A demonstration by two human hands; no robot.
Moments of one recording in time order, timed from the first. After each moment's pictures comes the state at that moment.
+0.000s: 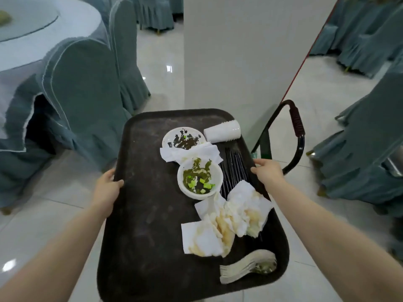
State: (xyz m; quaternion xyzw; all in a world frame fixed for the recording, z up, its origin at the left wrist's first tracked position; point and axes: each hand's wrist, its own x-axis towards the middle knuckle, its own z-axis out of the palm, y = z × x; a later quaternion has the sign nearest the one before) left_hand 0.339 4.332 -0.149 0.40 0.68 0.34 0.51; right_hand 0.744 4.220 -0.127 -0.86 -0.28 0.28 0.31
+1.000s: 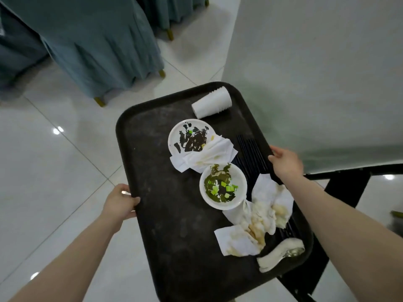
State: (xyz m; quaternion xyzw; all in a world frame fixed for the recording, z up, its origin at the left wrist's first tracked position) left_hand 0.586 4.488 -0.413 0.16 0.85 0.15 0.47; right_hand 0.969 4.623 -0.443 -0.81 -0.49 0.32 0.05
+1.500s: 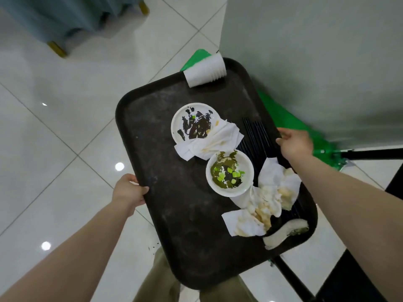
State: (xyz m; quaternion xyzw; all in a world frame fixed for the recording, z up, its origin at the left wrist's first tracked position) left_hand 0.636 4.488 -0.642 0.10 0.87 0.13 0.47; right_hand 1.010 4.637 -0.670 -0.81 -0.48 0.33 0.04
